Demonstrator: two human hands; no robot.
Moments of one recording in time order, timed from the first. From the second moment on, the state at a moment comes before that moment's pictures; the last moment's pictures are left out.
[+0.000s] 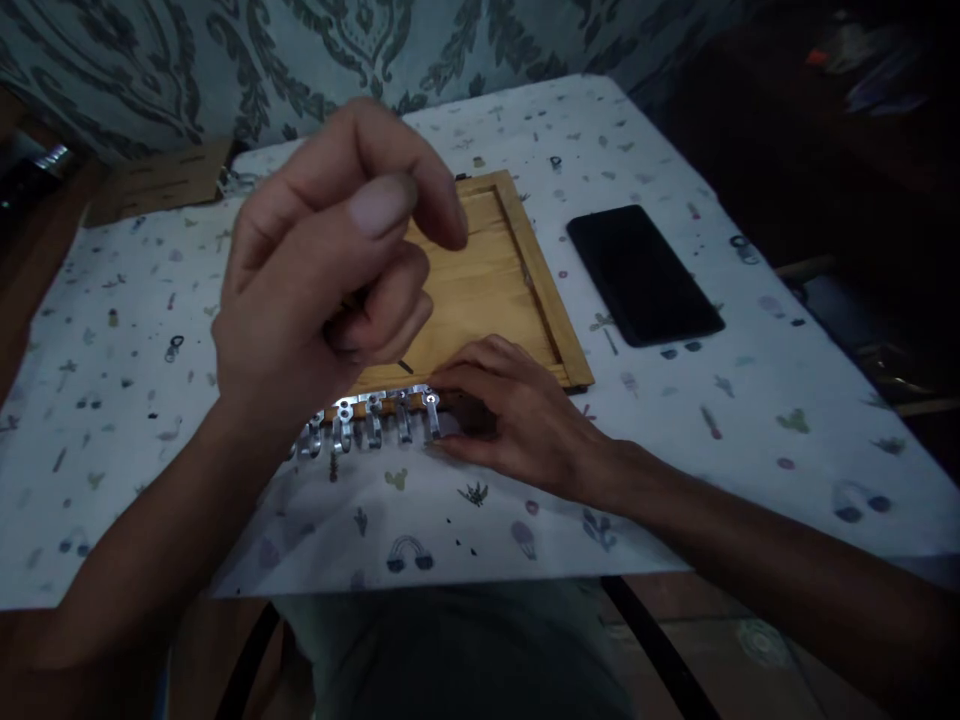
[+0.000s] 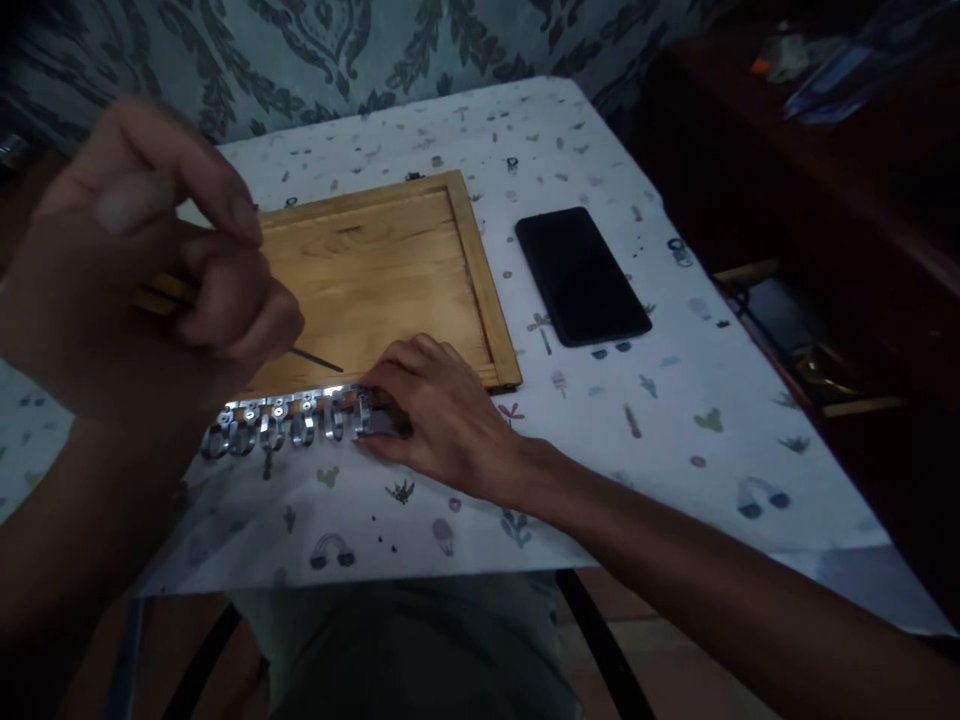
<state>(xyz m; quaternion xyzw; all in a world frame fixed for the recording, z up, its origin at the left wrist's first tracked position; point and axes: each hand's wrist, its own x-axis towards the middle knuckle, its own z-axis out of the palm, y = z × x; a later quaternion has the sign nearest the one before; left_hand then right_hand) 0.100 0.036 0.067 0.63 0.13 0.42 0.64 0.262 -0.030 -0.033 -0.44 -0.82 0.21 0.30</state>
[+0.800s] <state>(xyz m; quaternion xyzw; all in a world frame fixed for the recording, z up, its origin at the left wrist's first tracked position) 0.108 0.015 0.058 0.59 0.18 0.43 0.66 0.261 -0.032 -0.034 -0.44 -0.82 0.21 0.31</state>
